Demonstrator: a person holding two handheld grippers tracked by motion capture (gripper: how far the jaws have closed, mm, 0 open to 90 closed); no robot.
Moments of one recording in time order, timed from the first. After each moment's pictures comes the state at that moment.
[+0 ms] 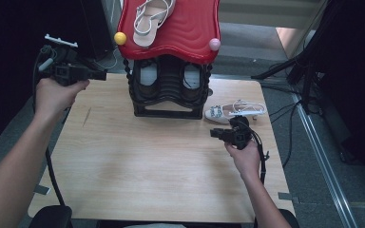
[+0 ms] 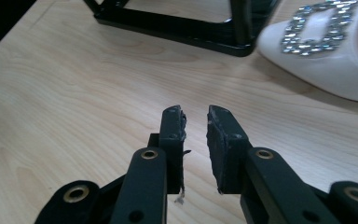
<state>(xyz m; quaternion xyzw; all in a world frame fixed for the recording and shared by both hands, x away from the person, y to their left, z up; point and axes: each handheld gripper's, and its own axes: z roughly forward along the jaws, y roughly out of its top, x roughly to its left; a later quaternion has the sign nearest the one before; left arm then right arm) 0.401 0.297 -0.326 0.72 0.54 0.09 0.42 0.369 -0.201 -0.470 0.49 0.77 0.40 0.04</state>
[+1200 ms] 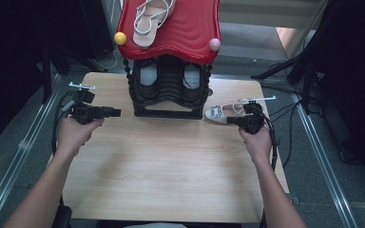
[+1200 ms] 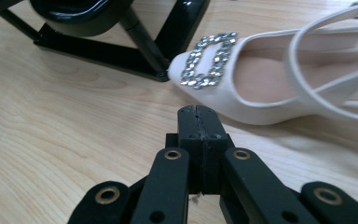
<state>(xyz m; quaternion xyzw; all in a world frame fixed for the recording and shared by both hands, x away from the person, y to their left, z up) 0.369 0.274 -0.429 0.73 0.54 0.03 0.42 0.419 -0.244 -0.463 0.53 0.76 0.38 0.05</state>
